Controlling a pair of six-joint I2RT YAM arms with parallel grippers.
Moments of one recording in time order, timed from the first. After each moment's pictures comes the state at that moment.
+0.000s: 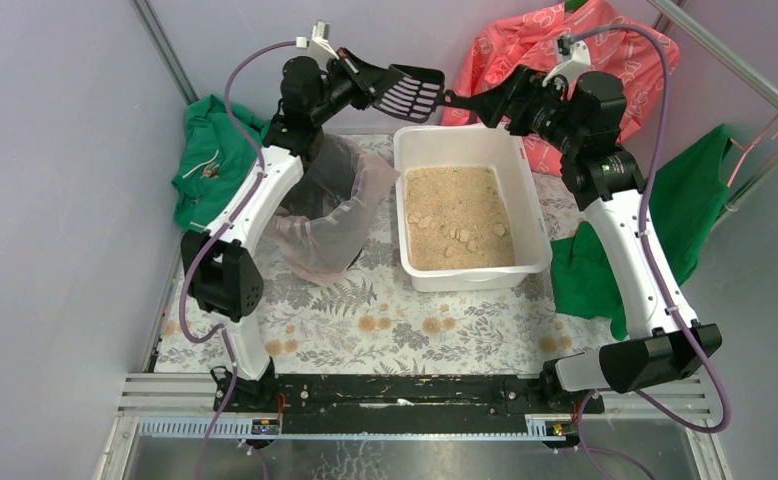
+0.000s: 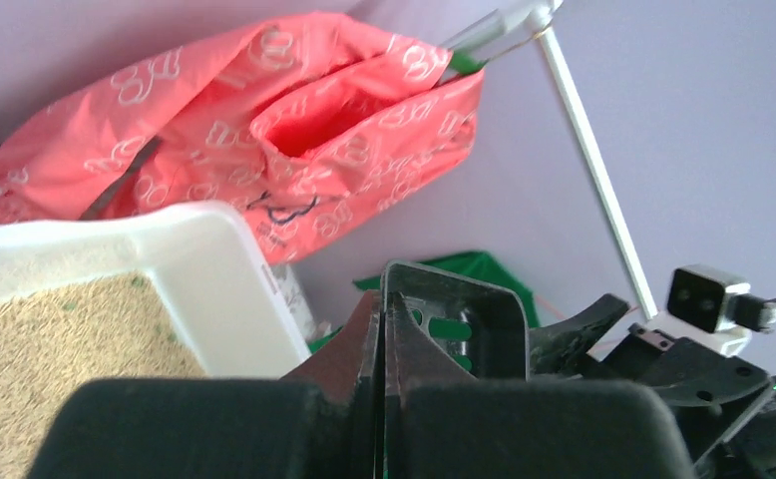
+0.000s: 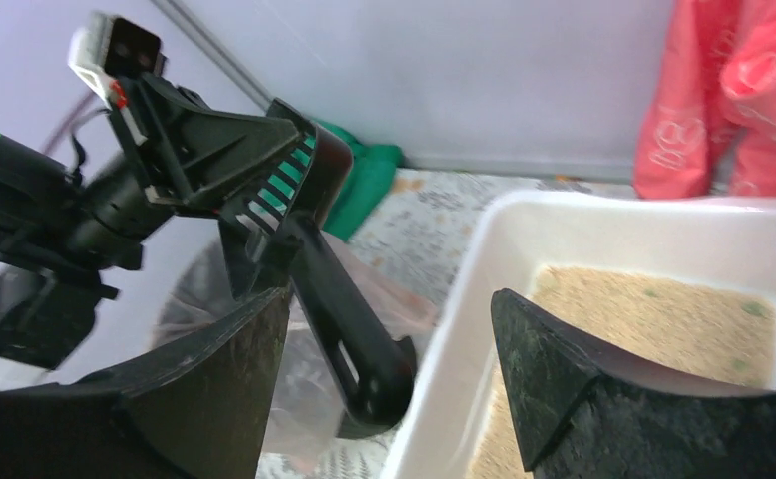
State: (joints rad) left arm -0.31 1.87 1.85 0.10 0.46 -1.05; right arm 0.22 1.40 1.63 -0.36 -0.32 0.45
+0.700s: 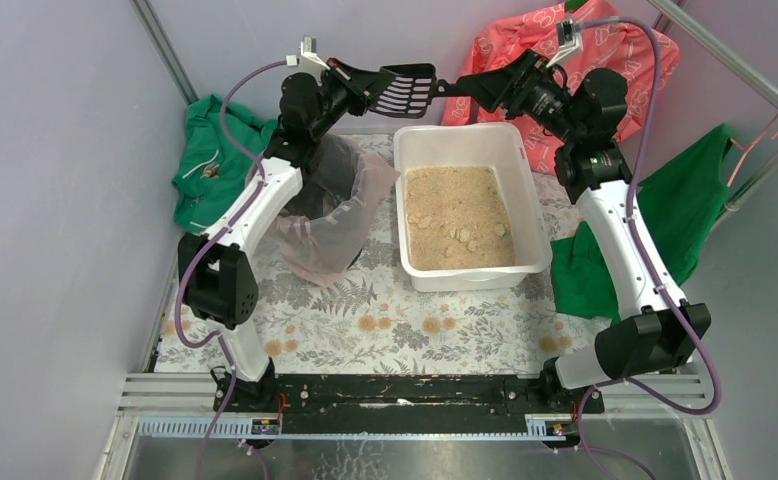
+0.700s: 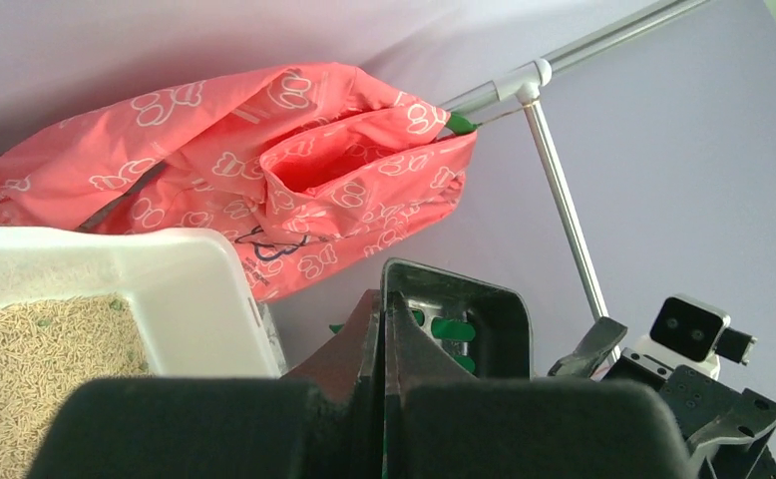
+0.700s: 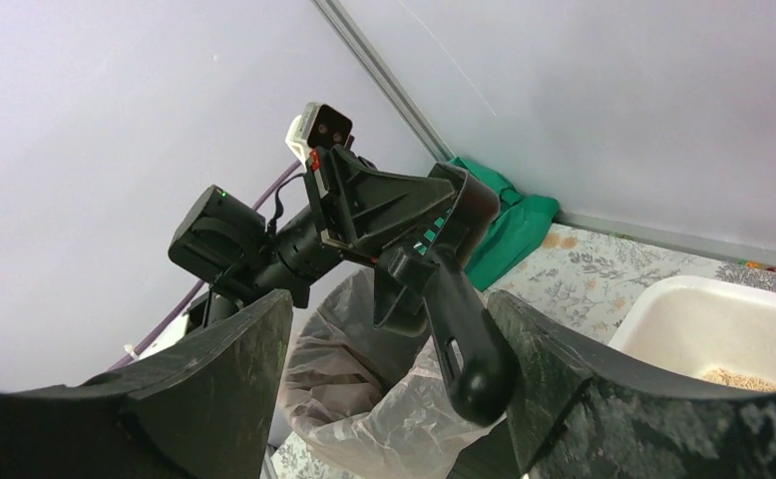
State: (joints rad) left arm -0.30 1.80 1.68 0.27 0.31 -1.18; right arm 0.18 1.45 1.58 0.08 -0.62 0.76
